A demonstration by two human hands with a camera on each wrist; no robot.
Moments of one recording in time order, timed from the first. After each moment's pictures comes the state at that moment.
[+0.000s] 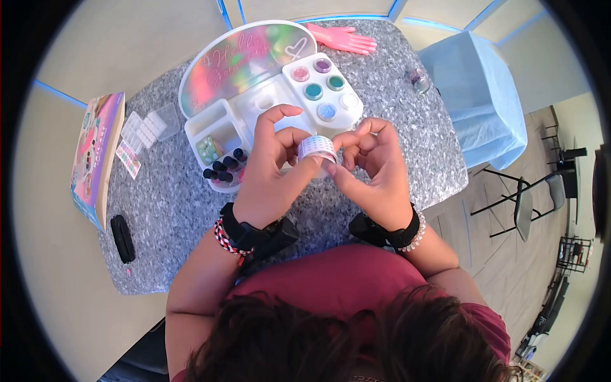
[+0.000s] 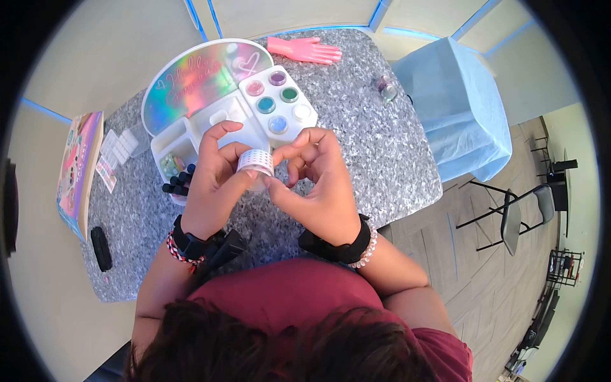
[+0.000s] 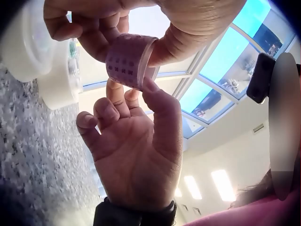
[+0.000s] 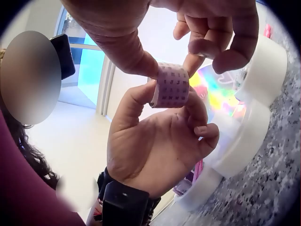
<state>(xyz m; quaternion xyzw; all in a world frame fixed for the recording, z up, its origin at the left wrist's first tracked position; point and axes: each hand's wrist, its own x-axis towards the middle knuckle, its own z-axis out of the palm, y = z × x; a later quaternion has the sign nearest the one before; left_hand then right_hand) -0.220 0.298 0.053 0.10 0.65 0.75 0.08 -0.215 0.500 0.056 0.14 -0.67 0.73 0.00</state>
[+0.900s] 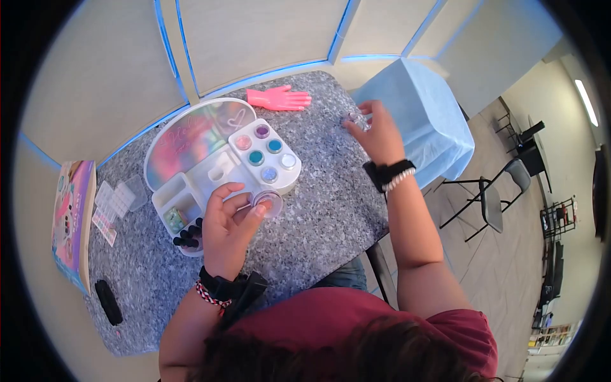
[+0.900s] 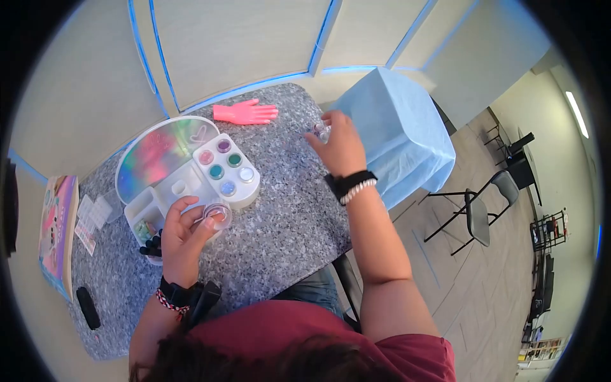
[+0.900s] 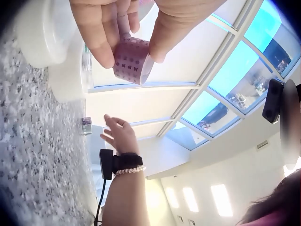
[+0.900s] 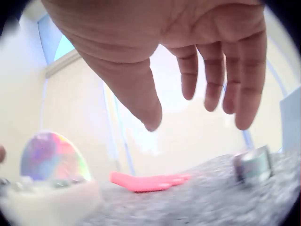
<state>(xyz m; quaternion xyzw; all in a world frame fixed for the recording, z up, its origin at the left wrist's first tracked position) -0.219 0.307 0.048 0.01 0.57 0.82 0.05 -0.360 0.651 0.066 0.03 -0.95 0.22 0.24</state>
